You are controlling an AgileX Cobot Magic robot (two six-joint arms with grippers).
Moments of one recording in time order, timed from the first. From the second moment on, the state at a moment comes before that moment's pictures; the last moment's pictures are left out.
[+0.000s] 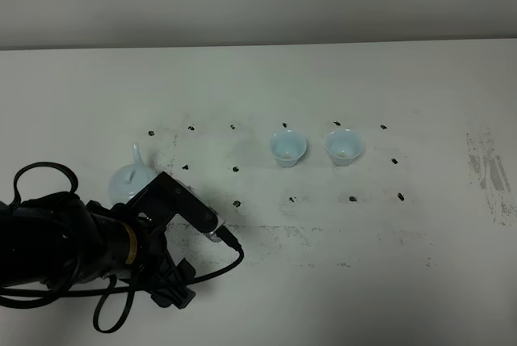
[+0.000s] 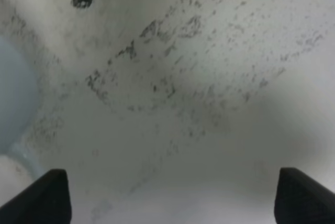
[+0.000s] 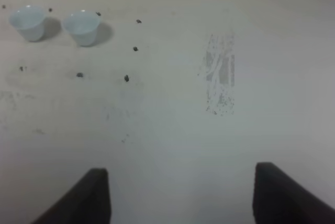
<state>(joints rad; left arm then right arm) -0.62 1.65 -0.62 0.45 0.15 -0.25 0.00 0.01 -0.52 0.04 1.12 -0.10</state>
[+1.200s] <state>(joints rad) -0.64 1.65 -0.62 0.53 0.05 -0.08 0.00 0.01 -0.52 0.04 1.12 -0.10</state>
